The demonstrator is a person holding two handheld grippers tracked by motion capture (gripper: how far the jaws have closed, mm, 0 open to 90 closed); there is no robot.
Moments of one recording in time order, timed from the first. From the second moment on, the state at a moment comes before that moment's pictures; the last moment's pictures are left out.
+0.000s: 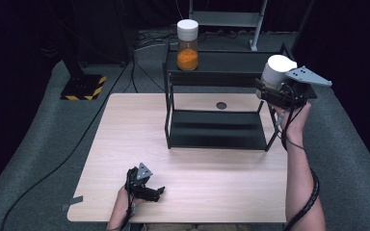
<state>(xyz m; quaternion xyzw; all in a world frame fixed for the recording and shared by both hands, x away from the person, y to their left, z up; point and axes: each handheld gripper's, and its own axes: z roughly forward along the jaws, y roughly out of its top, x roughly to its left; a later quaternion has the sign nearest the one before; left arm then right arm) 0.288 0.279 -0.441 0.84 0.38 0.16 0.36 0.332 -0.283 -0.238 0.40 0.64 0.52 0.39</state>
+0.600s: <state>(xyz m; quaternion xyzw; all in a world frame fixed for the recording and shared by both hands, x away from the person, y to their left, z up) 0.288 0.279 -0.441 0.84 0.38 0.16 0.36 0.342 -0.282 -0.214 0.40 0.64 0.52 0.40</state>
